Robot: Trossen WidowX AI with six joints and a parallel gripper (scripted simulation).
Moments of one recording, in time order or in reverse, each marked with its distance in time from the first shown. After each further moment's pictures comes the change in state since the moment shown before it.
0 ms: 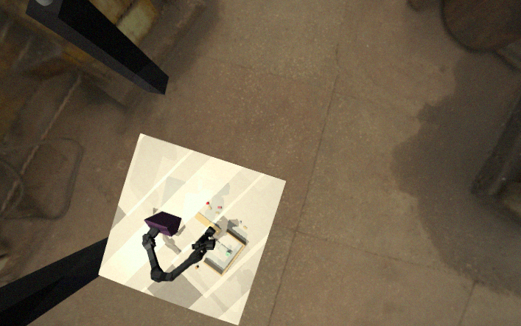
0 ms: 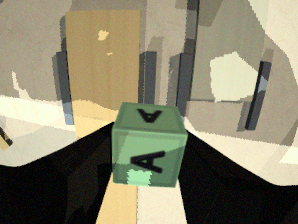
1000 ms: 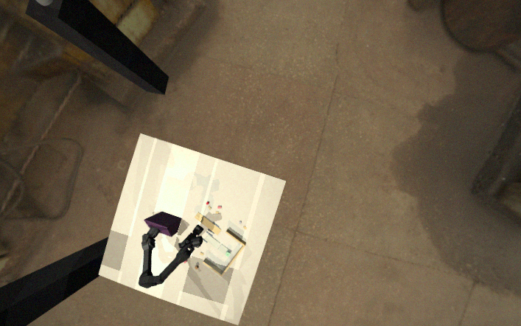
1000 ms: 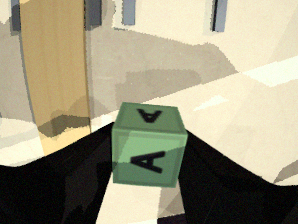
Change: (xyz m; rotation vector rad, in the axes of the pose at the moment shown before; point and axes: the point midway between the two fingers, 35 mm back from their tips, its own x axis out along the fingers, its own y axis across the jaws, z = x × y) arm -0.007 -0.046 -0.078 -0.009 0.017 -0.013
